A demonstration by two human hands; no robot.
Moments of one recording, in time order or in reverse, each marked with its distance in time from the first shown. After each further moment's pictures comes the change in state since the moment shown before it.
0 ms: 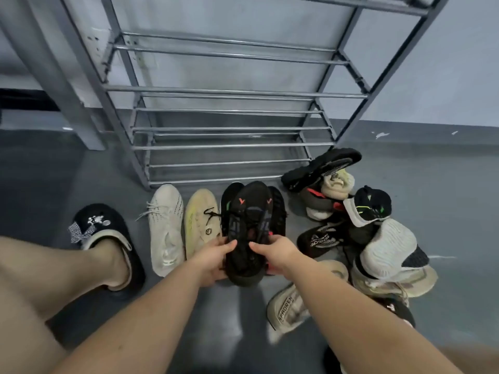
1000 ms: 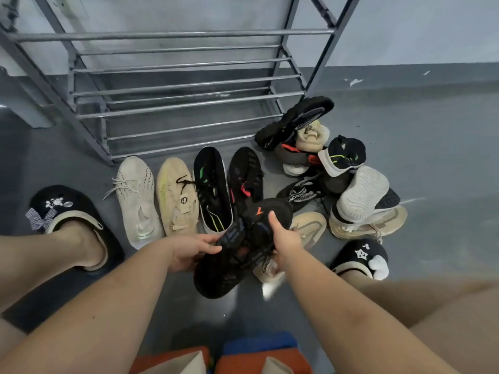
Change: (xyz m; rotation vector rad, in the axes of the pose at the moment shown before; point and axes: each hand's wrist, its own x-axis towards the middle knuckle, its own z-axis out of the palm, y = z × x) left_hand -0.003 -0.028 -0.014 0.528 -0.287 -0.275; right_hand -0.006 0.081 -0.026 0.551 0.415 0.191
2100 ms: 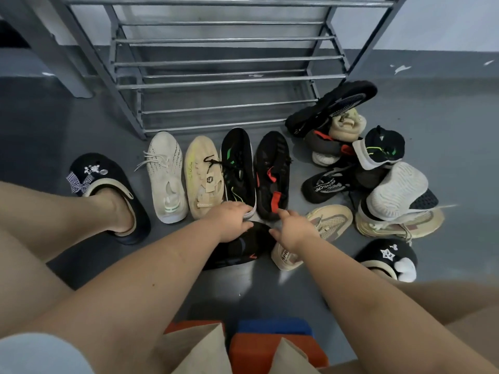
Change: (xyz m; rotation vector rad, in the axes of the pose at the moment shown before) left_hand 0.005 0.022 0.023 1.173 0.511 0.293; right_hand -0.001 -0.005 0.007 -1.562 -0.221 -0.615
